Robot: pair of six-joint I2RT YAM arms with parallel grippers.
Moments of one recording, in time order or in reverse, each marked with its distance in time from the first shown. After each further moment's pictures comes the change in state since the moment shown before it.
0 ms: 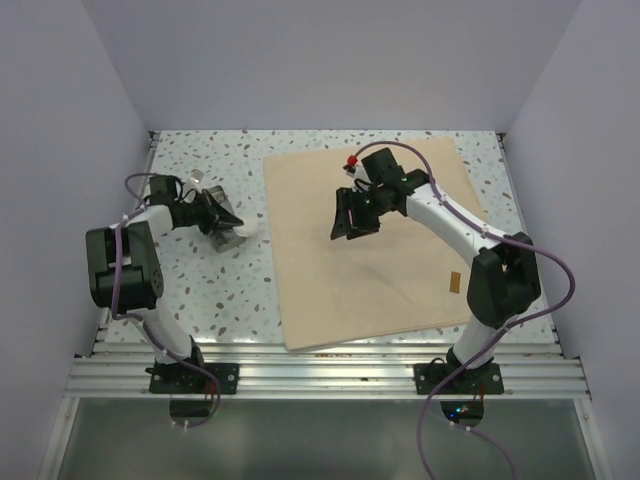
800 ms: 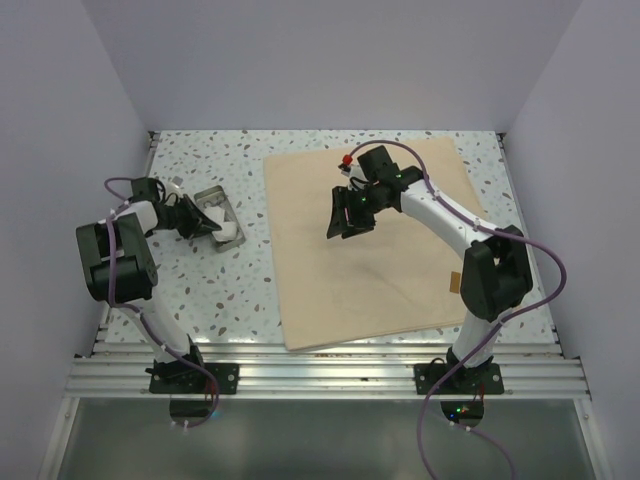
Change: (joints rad) left arm 0.125 0.097 0.096 -0.143 -0.155 0.113; right arm 0.000 0.064 0.051 -0.003 -0.047 -0.010
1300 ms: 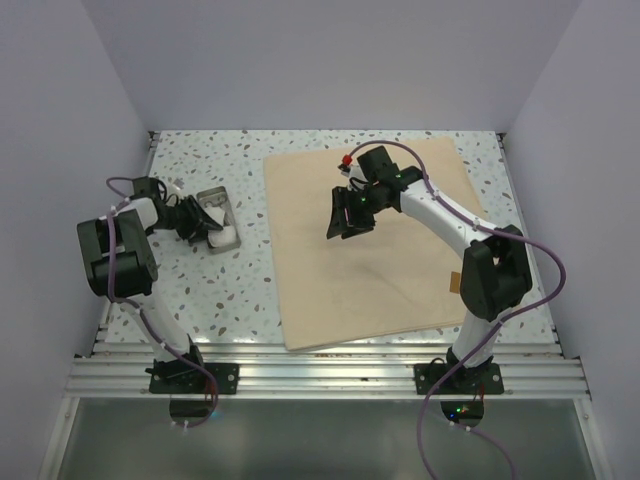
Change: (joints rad) left arm -0.001 0.046 0.042 -0.071 -0.052 0.040; right arm 0.000 0.004 0.000 0.000 -0.002 -0.002
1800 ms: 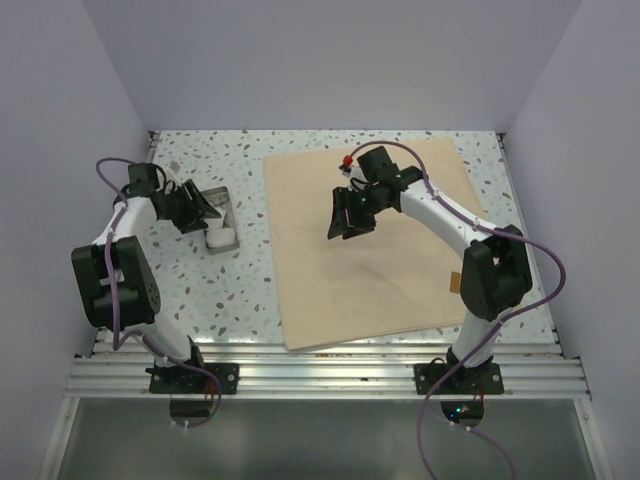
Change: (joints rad) left arm -0.047 -0.223 -0.005 -0.054 -0.120 -0.005; right arm 0.000 0.000 0.000 -0.008 0.009 0.004
